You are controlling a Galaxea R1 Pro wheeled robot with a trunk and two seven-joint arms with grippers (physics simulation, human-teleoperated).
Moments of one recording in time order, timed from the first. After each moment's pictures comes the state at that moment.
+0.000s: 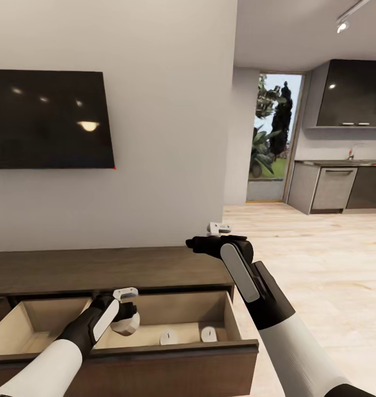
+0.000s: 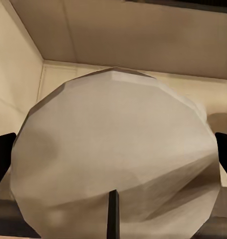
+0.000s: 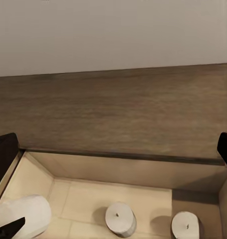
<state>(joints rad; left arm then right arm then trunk) -0.67 0.07 -0.23 -0.63 0.48 0.66 0.25 -0.76 0.13 0.36 -1.35 -0.68 0.92 -0.48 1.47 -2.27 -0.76</state>
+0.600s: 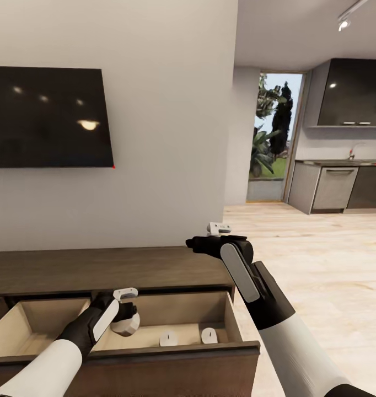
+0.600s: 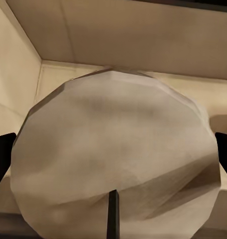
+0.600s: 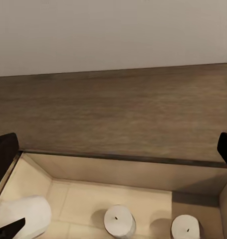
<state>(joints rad) -0.66 0.08 -0.23 -0.63 0.48 0.66 0.26 -0.76 0.13 0.36 -1.35 -0.68 0.92 -0.48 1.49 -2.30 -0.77</state>
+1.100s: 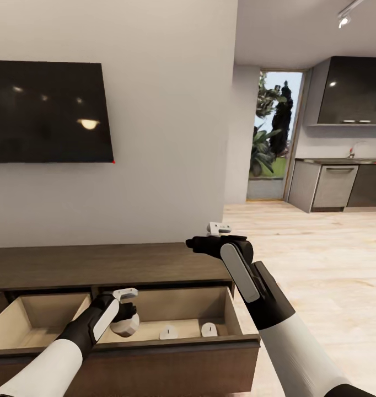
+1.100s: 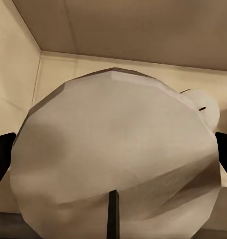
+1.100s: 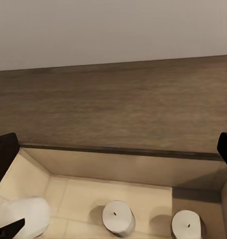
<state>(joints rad) -0.67 0.07 -0.23 -0.63 0.48 0.67 0.27 -0.76 0.13 0.36 -1.35 -0.68 0.92 -0.48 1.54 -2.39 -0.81</state>
